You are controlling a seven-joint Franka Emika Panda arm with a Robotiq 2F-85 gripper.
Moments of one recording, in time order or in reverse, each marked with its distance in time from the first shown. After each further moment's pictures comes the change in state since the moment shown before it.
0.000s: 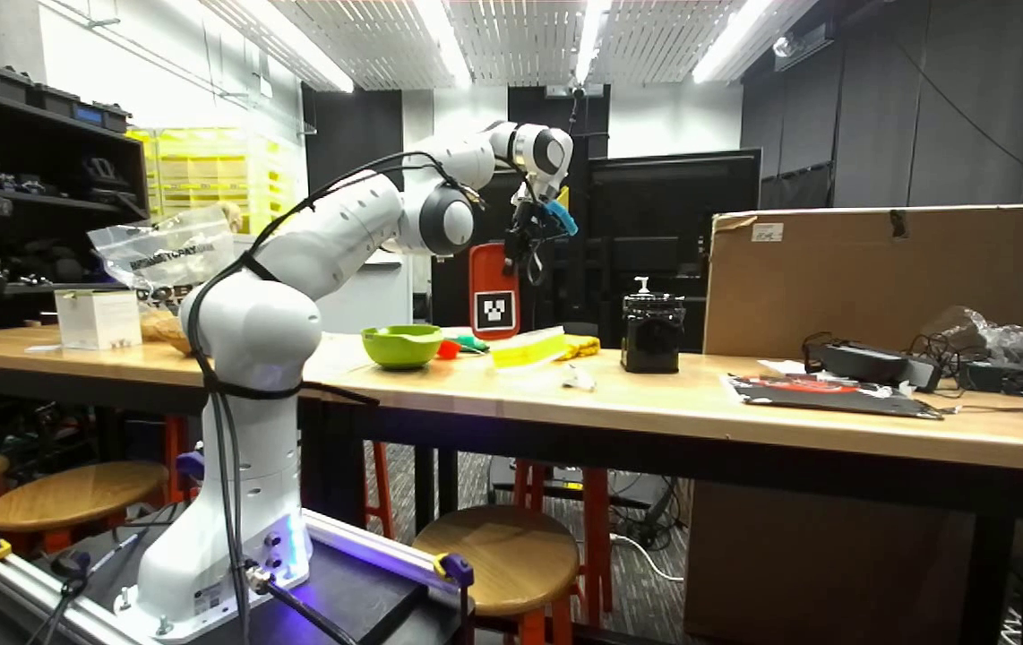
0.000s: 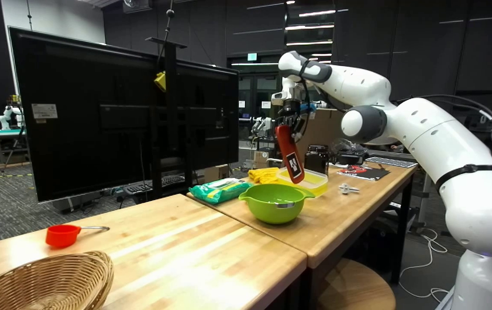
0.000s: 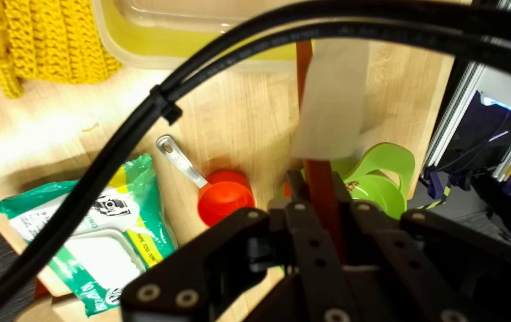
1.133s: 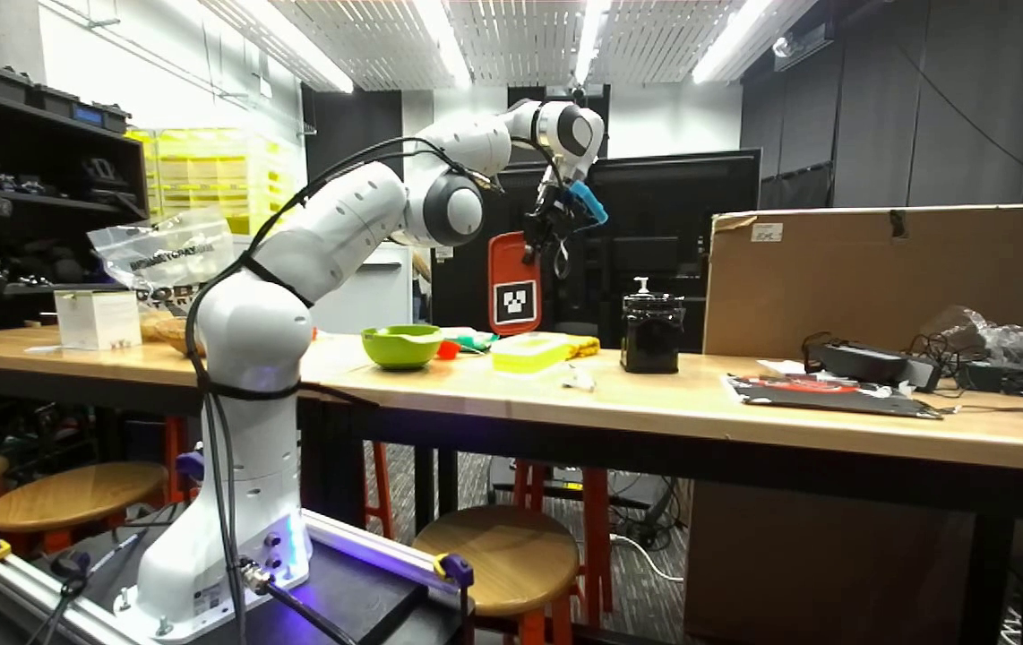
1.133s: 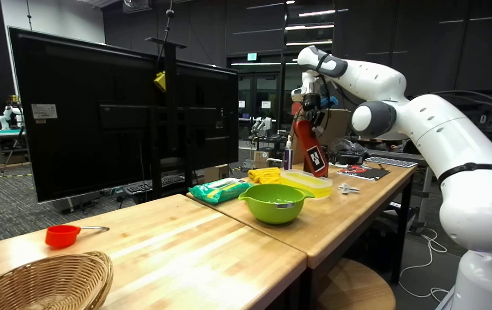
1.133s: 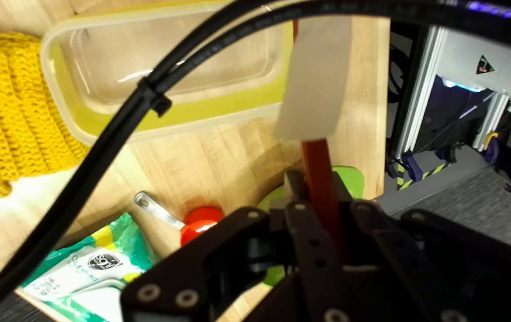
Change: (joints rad) arm -0.133 -0.046 0.000 -0.010 0.000 -0.102 0.054
